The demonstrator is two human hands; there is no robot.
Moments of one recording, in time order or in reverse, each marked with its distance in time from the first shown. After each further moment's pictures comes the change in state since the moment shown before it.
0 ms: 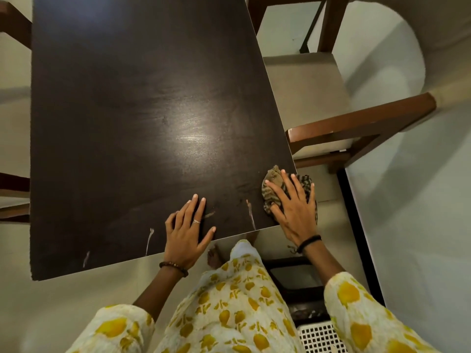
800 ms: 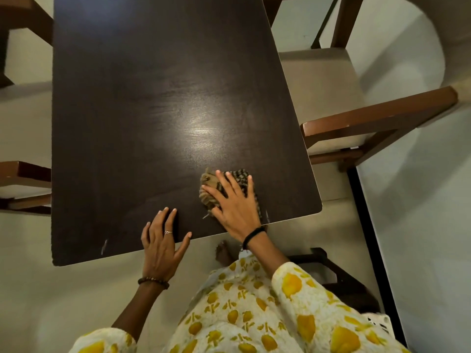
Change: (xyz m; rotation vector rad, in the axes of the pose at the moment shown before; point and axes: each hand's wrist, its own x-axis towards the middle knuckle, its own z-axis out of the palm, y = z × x) left_hand -0.052 -0.058 -0.008 -0.063 0.117 -0.199; right_hand 0.016 -0.146 0.021 -0.002 -0.076 -0.229
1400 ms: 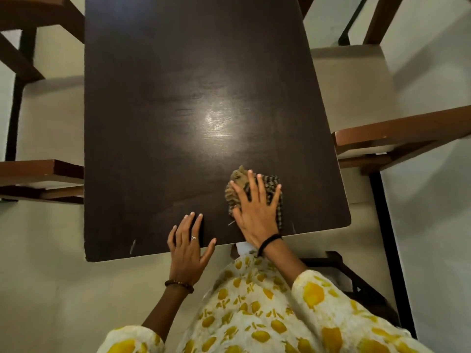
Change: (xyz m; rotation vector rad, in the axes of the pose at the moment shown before) left_hand 0.001 0.001 -0.005 -0.027 -0.055 -0.011; right_hand 0.012 -0.018 0.010 -0.024 -0.010 0.139
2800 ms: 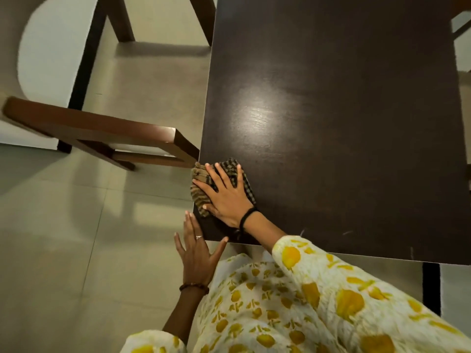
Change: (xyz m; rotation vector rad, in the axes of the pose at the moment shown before) left_hand -0.052 -0.189 -0.042 -0.204 0.106 -0.421; right_hand 0.065 -0.281 0.044 -0.075 -0.239 -0.625
